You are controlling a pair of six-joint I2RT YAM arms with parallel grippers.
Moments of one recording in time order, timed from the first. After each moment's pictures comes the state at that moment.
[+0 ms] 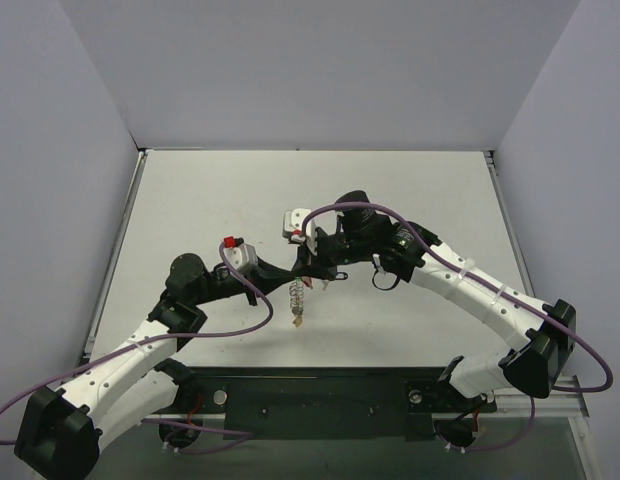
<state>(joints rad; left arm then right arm) -0.53 0.87 0.44 0.48 0.76 -0.09 0.86 1.39 1.29 -0.51 -0.57 -0.41</state>
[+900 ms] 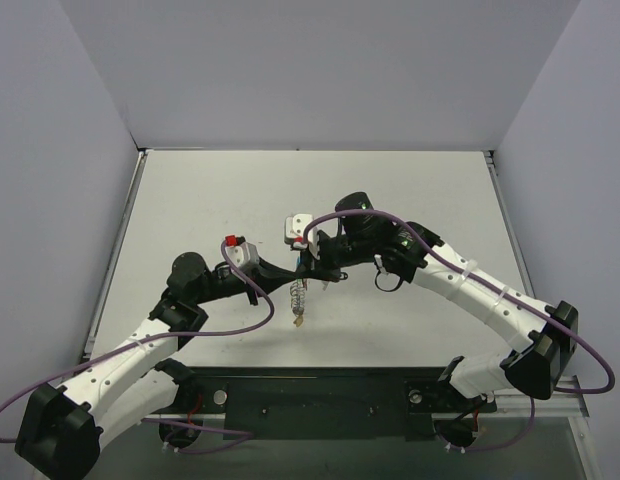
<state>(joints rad) -0.53 0.88 0.45 0.48 0.76 -0.10 0.86 1.38 1.29 -0.55 -0.57 -0.48</state>
